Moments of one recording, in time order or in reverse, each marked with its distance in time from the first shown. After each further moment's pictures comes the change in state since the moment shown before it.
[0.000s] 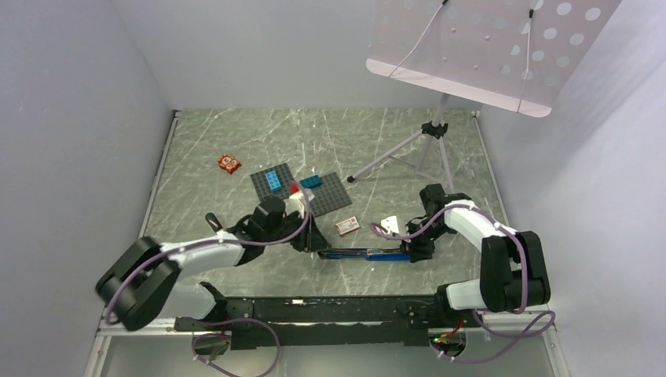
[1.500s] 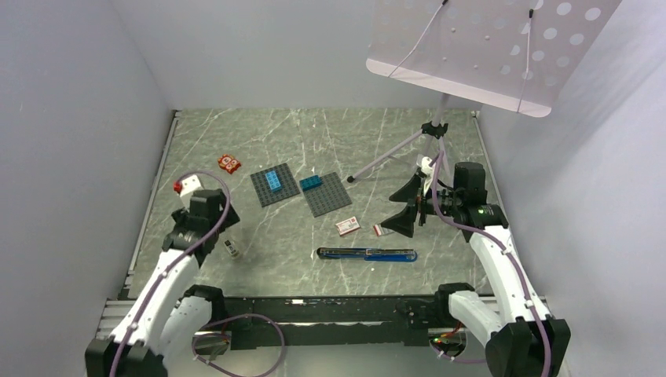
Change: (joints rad) left arm 0.498 -0.628 0.071 -0.916 -0.985 0.100; right arm -0.096 -0.416 0.105 0.386 -0.680 1.054
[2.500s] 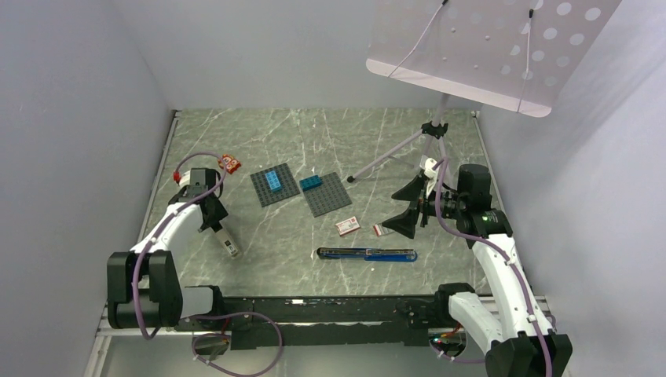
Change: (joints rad) left arm 0.240 0.542 0.206 0.010 0.103 -0.012; right arm -0.001 -0.078 0.000 0.011 0.033 0.014
